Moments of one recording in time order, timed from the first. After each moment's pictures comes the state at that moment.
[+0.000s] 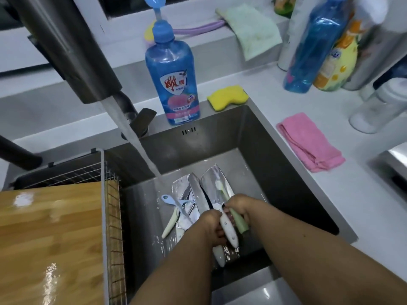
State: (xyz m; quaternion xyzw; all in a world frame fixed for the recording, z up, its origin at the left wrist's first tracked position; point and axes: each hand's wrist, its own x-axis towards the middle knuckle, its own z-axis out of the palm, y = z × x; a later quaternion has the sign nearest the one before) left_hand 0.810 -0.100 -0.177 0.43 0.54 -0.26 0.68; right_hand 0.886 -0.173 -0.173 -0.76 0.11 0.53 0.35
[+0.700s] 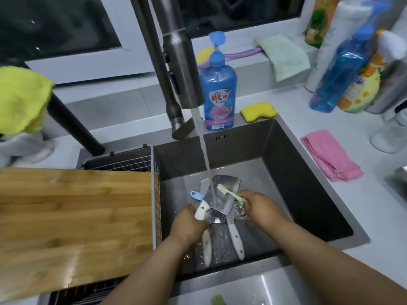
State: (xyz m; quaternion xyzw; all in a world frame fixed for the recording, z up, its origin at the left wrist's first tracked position) left_hand 0.712 -0.009 -0.090 0.81 0.38 -0.12 0.42; right_hand 0.833 -0.182 -0.101 -0.91 -0.24 0.24 0.23
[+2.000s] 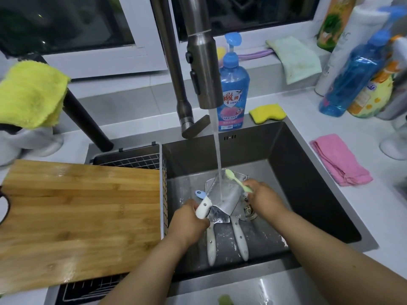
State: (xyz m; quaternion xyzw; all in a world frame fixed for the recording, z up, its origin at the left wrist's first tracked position) left_hand 0.700 0.004 -0.063 0.86 0.34 -0.09 0.36; right_hand 0.851 -0.159 -0.102 -0.92 -0.20 0.22 0.25
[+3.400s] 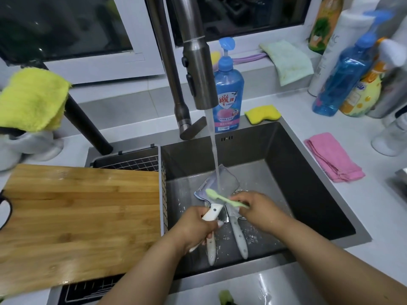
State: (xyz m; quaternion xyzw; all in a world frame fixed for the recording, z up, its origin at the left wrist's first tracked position) left_hand 0.696 -0.007 -0.055 0.72 0.29 -0.16 0.61; right_hand 0.812 -0.168 -0.063 -0.87 -0.29 0.26 0.31
